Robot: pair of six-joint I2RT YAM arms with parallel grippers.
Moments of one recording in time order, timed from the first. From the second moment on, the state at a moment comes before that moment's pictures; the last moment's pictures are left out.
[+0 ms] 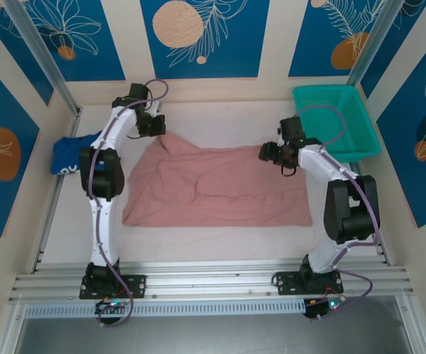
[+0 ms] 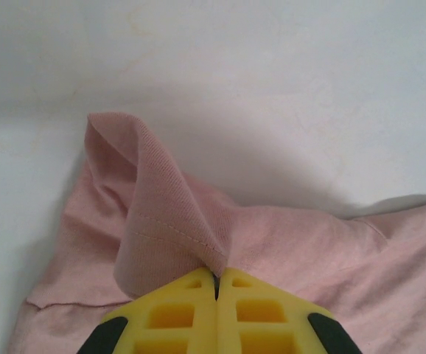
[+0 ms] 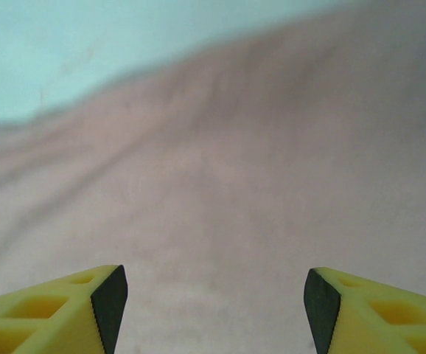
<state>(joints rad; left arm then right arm) -0.14 2.35 2.19 -0.98 0.32 -0.15 0.15 1.68 1.21 -0.53 -0.07 0.40</state>
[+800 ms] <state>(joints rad) -0.16 2.33 2.17 -0.95 0.30 -0.15 0.06 2.19 1.74 -0.74 0.14 0.22</state>
